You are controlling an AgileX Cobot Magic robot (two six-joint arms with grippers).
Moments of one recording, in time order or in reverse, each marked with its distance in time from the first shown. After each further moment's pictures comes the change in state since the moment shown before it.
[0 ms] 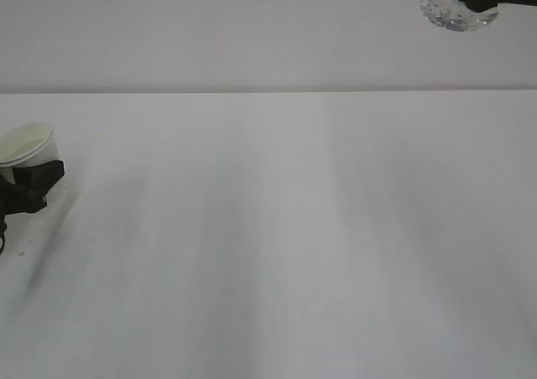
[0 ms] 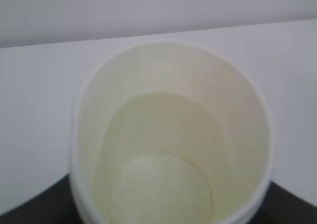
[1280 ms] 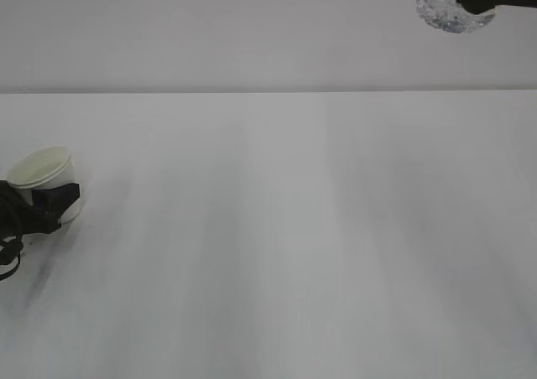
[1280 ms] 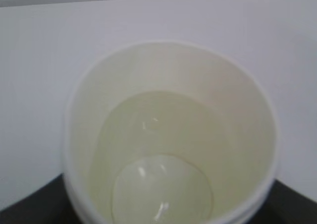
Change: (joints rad) left arm 0.000 0.151 -0.051 0.037 -0.030 0.028; right arm 0.000 0.000 0.000 -0.044 -0.016 0.041
